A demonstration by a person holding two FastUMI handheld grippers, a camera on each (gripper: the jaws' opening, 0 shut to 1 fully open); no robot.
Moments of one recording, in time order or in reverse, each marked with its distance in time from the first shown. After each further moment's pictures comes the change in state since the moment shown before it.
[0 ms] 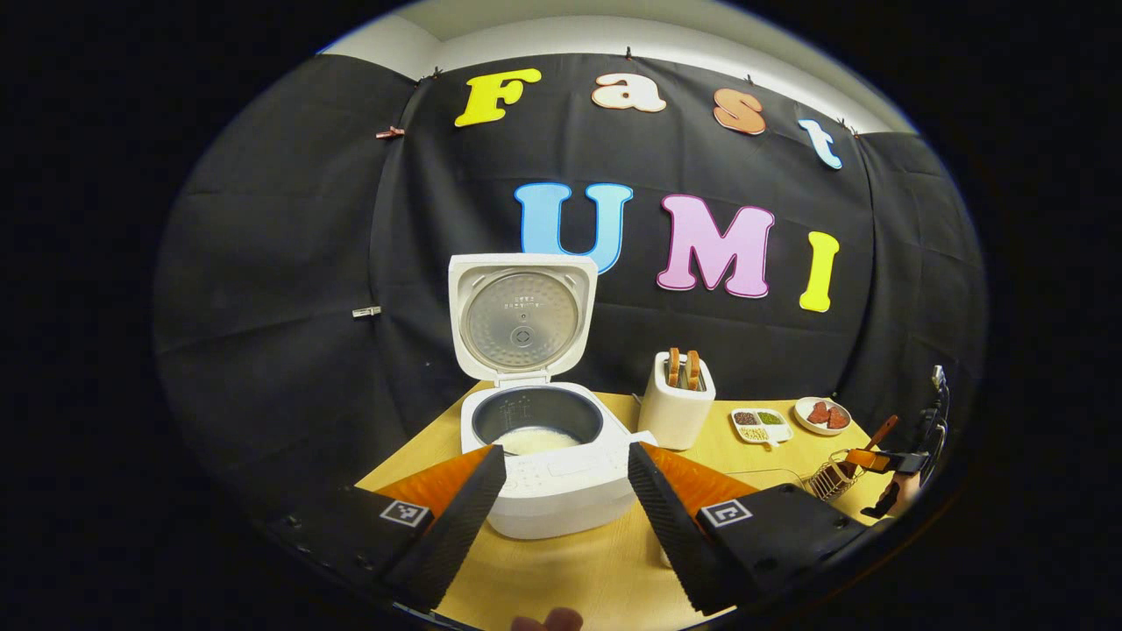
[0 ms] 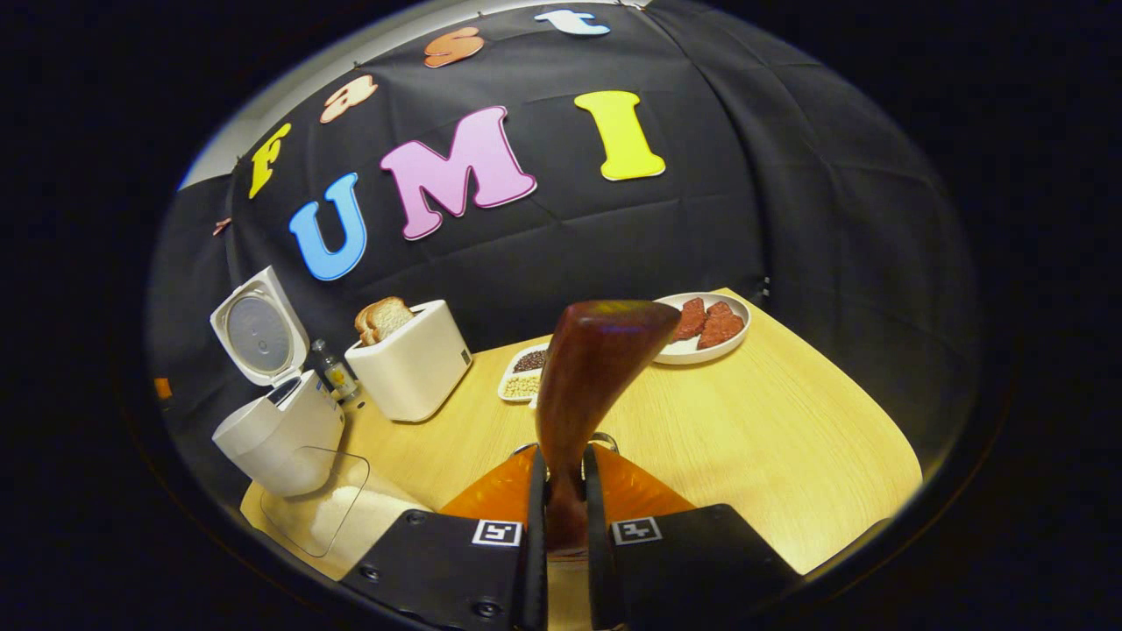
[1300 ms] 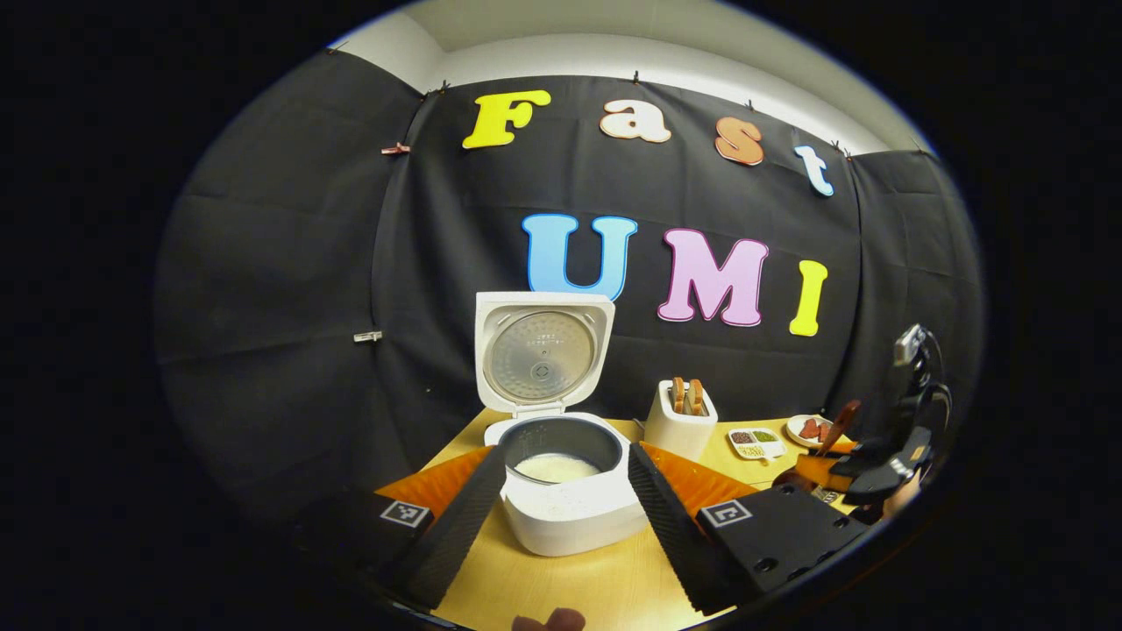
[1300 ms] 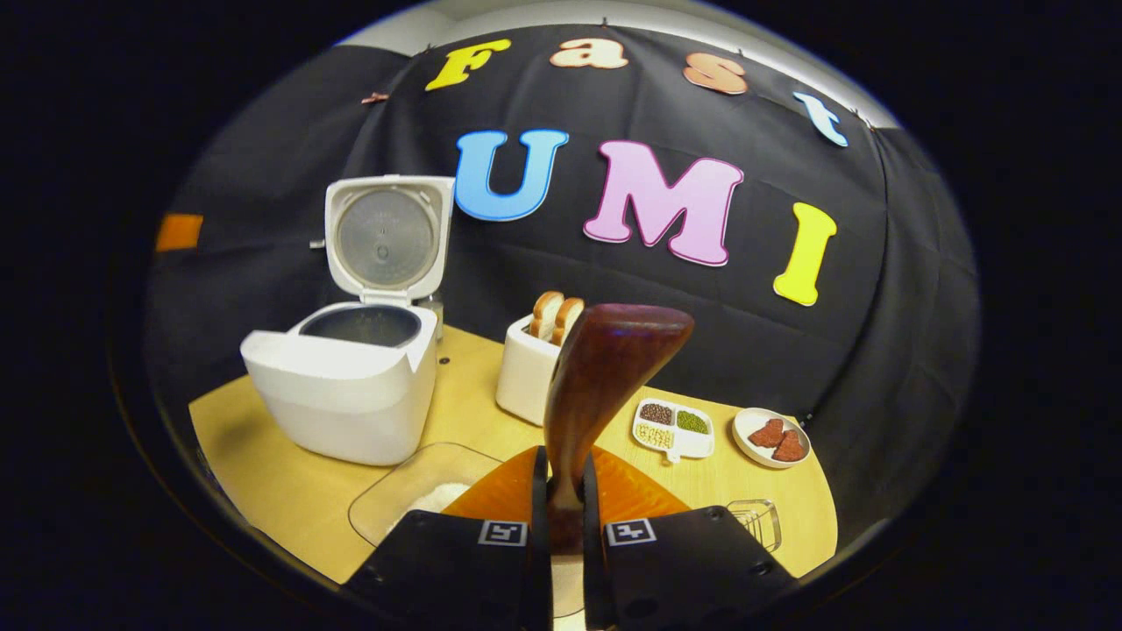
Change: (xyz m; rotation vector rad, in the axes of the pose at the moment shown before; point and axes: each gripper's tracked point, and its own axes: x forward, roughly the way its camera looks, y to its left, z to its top) left arm -0.018 0.056 0.034 -0.001 -0.079 -0.051; right arm -0.039 0.257 -0.019 -0.602 -0.019 0.117
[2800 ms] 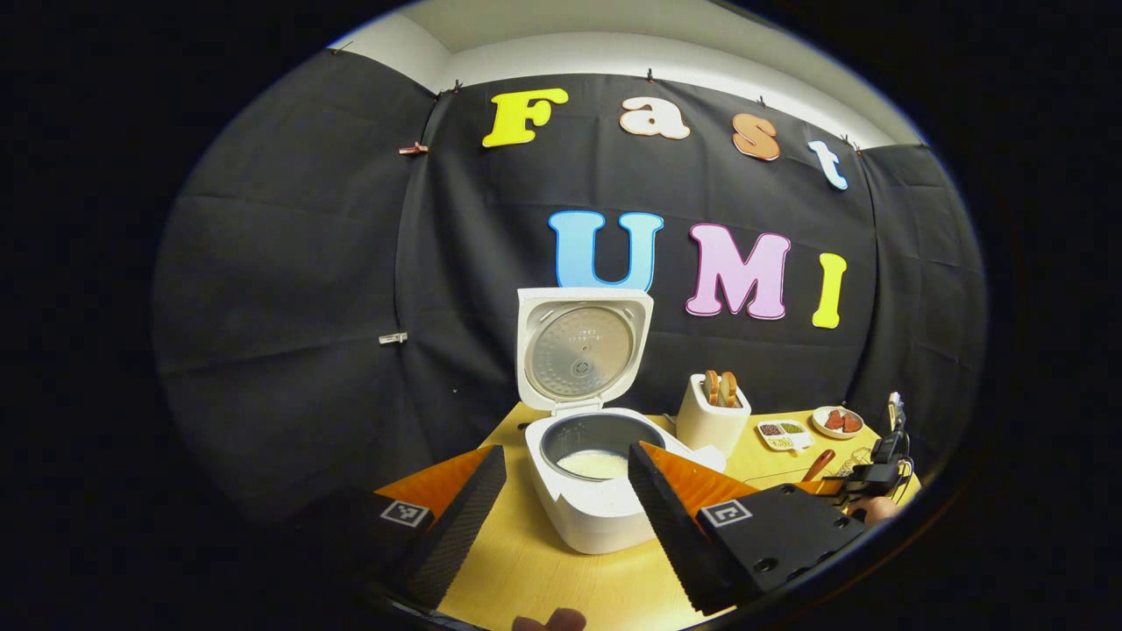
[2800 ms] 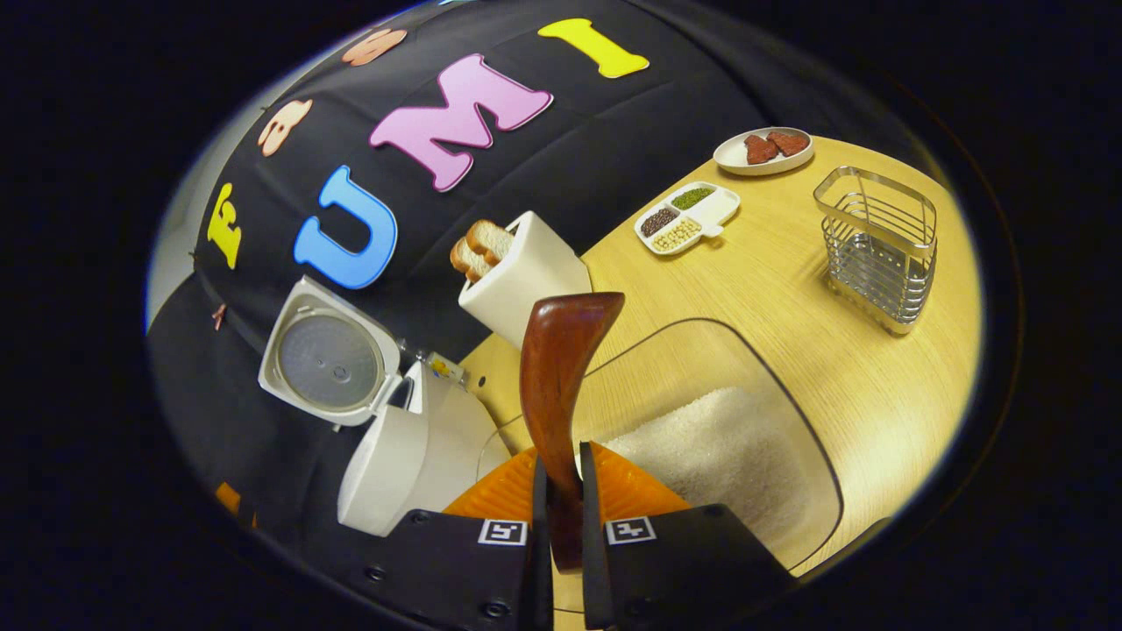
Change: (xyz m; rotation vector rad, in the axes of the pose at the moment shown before) left arm -0.004 0.042 0.002 0.023 0.001 0.055; right arm 0.028 0.042 -0.060 1.081 0.164 0.059
